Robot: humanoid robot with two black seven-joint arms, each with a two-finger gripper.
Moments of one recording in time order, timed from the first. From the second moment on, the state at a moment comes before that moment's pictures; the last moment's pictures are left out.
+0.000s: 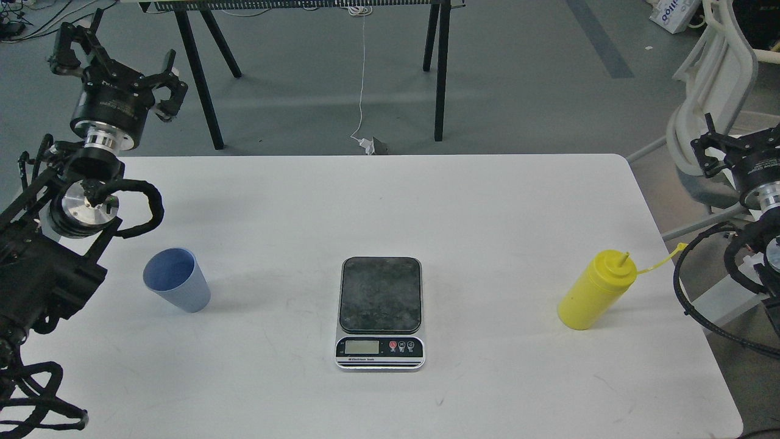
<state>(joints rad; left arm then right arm) -0.69 0.38 -1.07 -0.77 0.03 -0.33 -0.35 0.63 -0.46 1.05 0.49 0.27 0.49 0.22</state>
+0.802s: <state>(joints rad) -0.41 0.77 -1.04 -1.32 0.76 -0.23 -0.41 0.37 -0.50 1.15 0.67 0.26 0.49 0.22</state>
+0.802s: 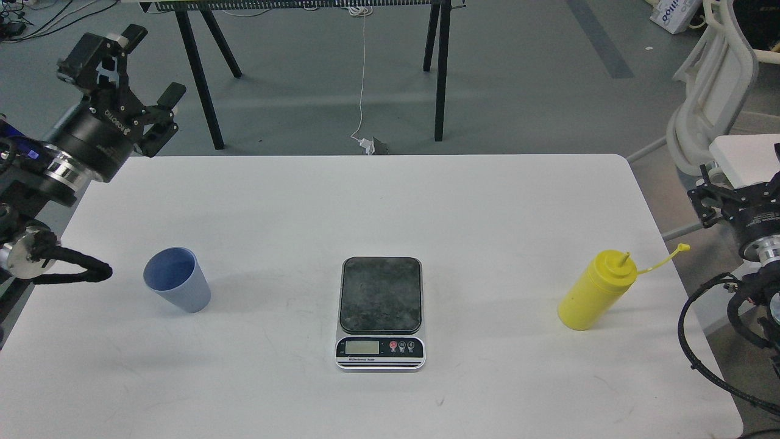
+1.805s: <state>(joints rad) -0.29 0.91 -0.78 -1.16 1.99 -0.03 -0.45 0.29 -0.55 1.21 0.69 0.26 0.49 0.22</state>
